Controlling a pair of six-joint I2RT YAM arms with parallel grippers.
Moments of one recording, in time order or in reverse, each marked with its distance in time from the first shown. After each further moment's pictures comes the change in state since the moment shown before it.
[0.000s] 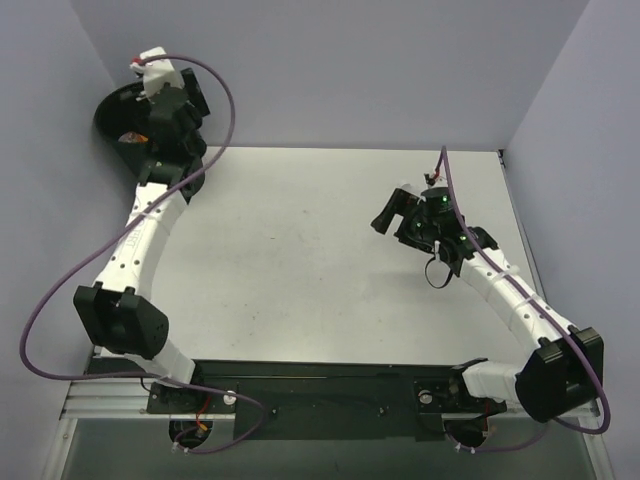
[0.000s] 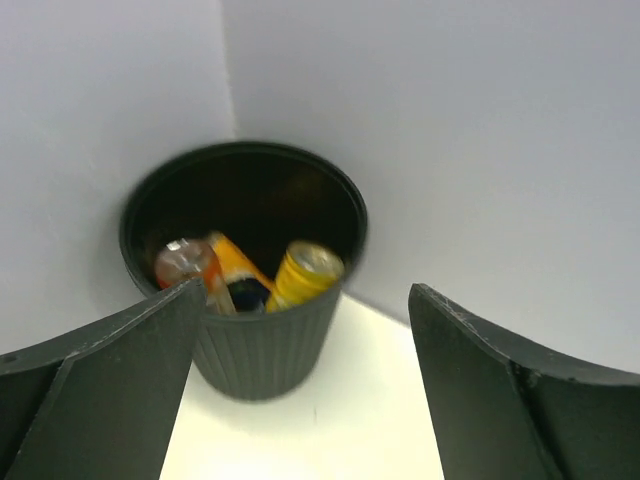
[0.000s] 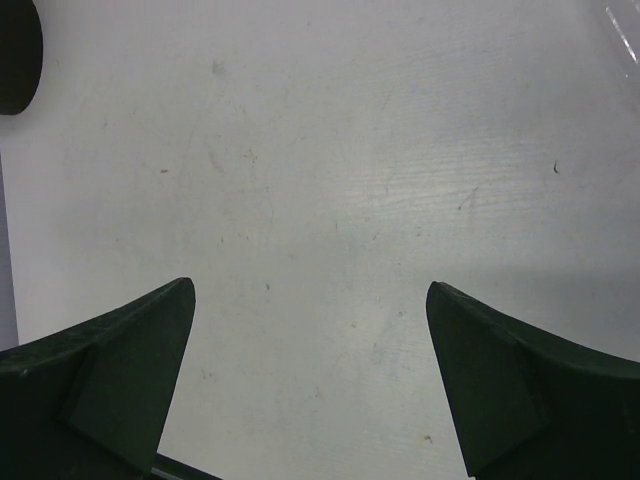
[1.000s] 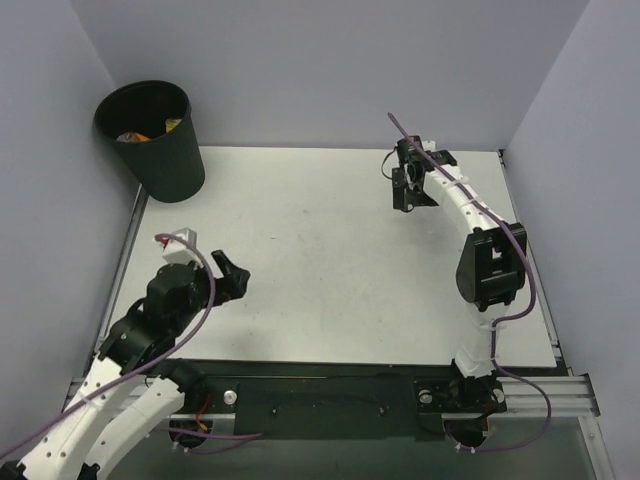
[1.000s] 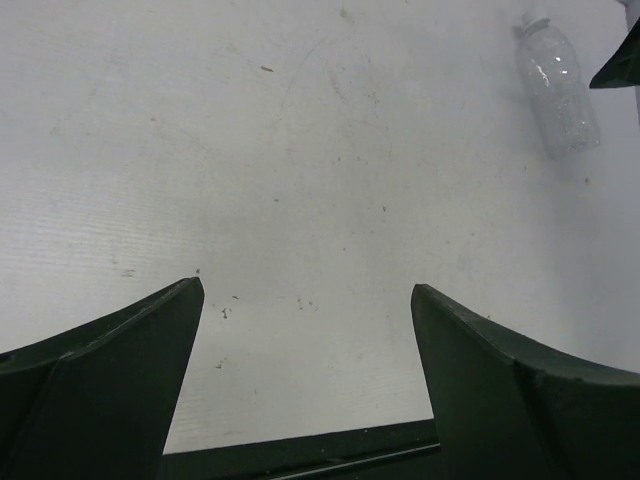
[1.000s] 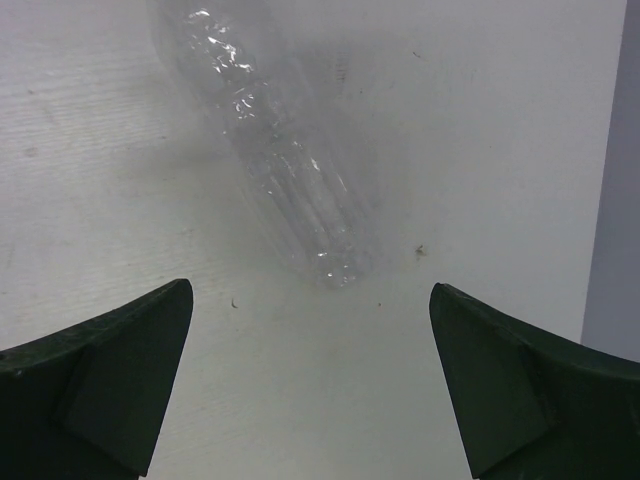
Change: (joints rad) left arm -0.421 -1.000 -0.955 -0.634 0.434 -0.558; right arm -0.077 0.731 0.793 -0.510 0.513 -0.416
